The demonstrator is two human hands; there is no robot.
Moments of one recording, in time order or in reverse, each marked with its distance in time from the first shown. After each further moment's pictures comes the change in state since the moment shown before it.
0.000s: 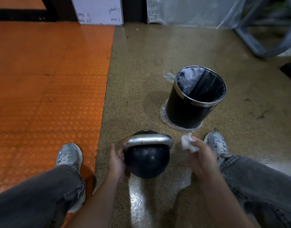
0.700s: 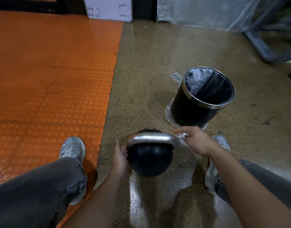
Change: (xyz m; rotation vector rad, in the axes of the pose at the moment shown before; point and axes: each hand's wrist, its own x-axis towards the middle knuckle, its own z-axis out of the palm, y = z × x) left_hand -0.005 0.004 0.003 -0.004 0.005 0.002; right_hand 0.005 -0.049 0.053 -1.574 -0.537 -0.324
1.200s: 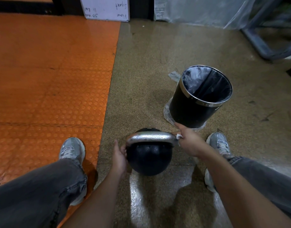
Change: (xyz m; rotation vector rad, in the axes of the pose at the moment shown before) left_hand -0.006 0.002 0.001 0.032 -0.012 0.001; right_hand -0.005 -0.002 0.017 0.007 0.078 0.041
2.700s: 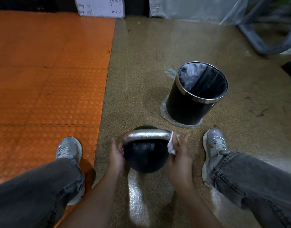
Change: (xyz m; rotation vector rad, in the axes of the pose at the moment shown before) left_hand -0.002 0.001 0.004 -0.024 -0.016 -0.001; right_hand -0.052 0.009 0.096 0.364 0.431 0.064
